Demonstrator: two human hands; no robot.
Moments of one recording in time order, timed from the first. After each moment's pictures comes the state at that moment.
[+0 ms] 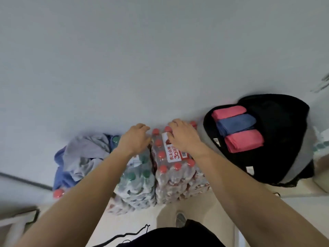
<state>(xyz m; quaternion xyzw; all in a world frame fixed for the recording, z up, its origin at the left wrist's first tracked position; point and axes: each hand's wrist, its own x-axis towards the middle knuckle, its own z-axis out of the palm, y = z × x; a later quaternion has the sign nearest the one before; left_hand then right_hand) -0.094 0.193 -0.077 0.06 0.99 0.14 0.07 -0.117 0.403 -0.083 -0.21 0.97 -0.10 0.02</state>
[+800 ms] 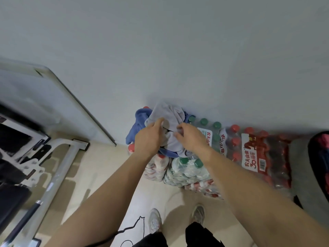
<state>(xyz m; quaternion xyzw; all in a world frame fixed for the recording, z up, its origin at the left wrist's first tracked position) 0.033 0.001 -0.122 -0.21 0.96 0.19 0.00 -0.071 0.144 -0.149 -0.28 0.92 -0.21 0.20</state>
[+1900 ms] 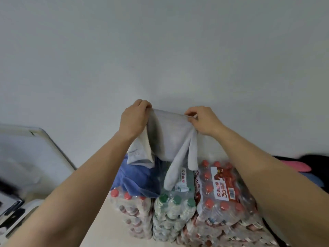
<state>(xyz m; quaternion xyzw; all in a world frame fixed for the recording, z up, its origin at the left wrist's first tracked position) -0.070 -0.015 0.062 -0.07 0.94 0.14 -0.29 -0.155 0.232 0.087 -0.32 0.90 -0.29 0.00</state>
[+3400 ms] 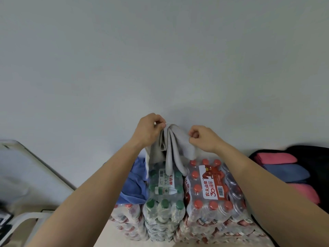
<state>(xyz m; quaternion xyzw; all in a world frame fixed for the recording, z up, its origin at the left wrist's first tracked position) -0.112 0.078 0.042 -0.01 0.93 0.35 -0.14 -0.174 0.311 0.021 -0.22 0.90 -0.33 0.14</state>
